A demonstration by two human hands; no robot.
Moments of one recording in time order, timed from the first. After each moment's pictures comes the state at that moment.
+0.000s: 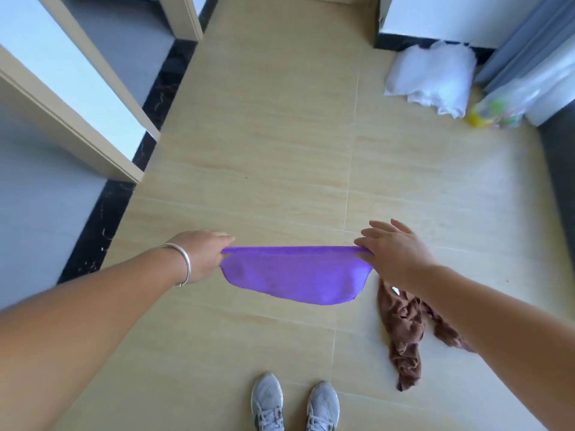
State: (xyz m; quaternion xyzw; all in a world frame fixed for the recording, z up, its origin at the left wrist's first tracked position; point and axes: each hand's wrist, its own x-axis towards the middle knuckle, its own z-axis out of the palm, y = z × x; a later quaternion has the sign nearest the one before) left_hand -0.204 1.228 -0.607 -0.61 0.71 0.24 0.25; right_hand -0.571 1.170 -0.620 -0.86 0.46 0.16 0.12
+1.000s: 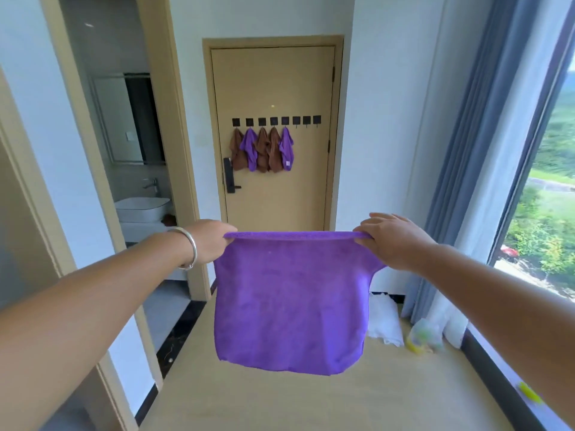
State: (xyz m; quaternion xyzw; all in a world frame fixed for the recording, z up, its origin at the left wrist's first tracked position) left_hand -0.247 1.184 0.072 -0.68 0.73 0.02 -0.07; right_hand -0.594 1.134 0.056 -0.84 0.52 -0.08 -0.14
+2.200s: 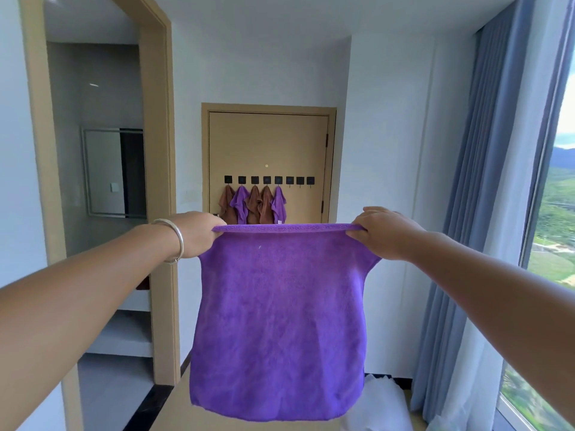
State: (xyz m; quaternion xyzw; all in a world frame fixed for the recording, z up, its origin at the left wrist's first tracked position) left_hand -0.192 1.003 0.176 -0.64 0.74 -0.09 -0.16; right_hand -0.555 0.952 0.183 -0.81 0.53 -0.13 -0.22
